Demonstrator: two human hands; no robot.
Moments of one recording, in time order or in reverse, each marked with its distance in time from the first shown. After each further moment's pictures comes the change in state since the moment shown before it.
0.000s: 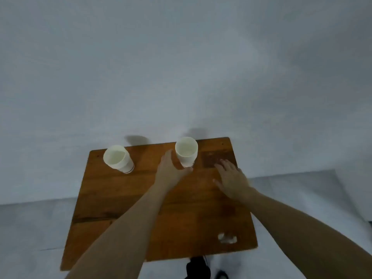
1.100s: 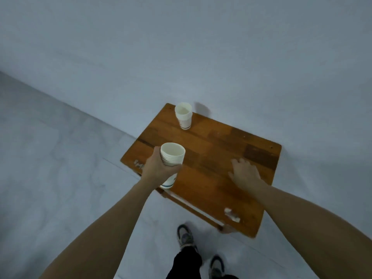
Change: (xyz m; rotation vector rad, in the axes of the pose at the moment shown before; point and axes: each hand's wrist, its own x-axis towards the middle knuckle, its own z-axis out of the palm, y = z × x) left_hand -0.207 -0.052 -0.042 -0.134 0.481 -0.256; right_hand -0.028 -0.040 -0.009 -0.222 -0.081 -0.341
